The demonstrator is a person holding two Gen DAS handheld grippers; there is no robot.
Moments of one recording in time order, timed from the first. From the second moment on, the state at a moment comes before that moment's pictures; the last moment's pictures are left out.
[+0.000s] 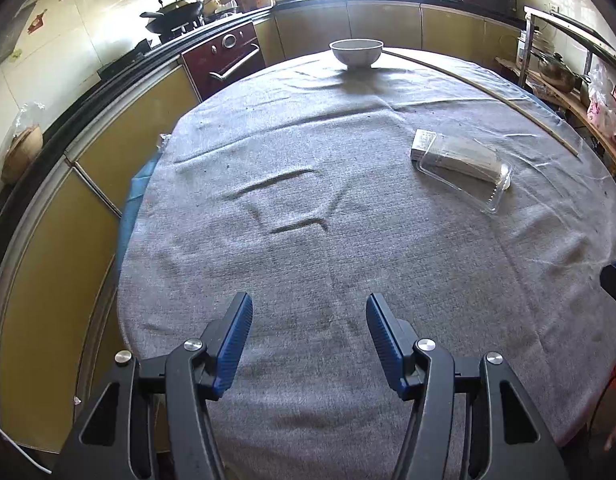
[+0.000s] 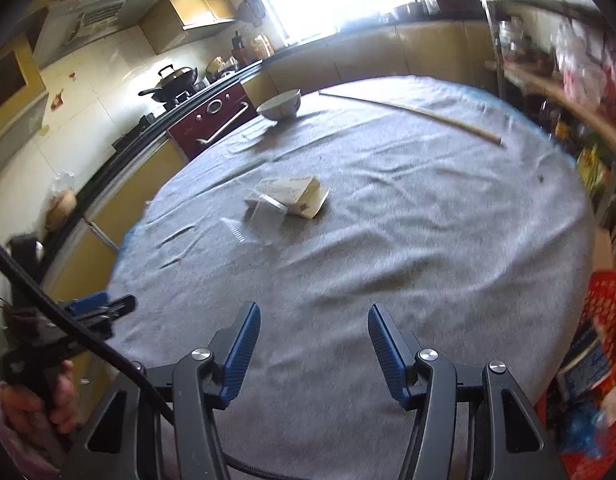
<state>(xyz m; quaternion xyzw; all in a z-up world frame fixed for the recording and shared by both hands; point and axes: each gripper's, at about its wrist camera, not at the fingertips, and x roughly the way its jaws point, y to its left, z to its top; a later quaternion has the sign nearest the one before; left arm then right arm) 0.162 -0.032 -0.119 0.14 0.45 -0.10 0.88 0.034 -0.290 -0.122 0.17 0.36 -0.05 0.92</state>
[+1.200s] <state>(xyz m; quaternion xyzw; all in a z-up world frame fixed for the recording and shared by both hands) 0.274 -0.137 -0.148 -0.19 0.64 -0.24 0.71 0.080 -0.338 -0.167 0.27 0.34 -0.03 0.90</state>
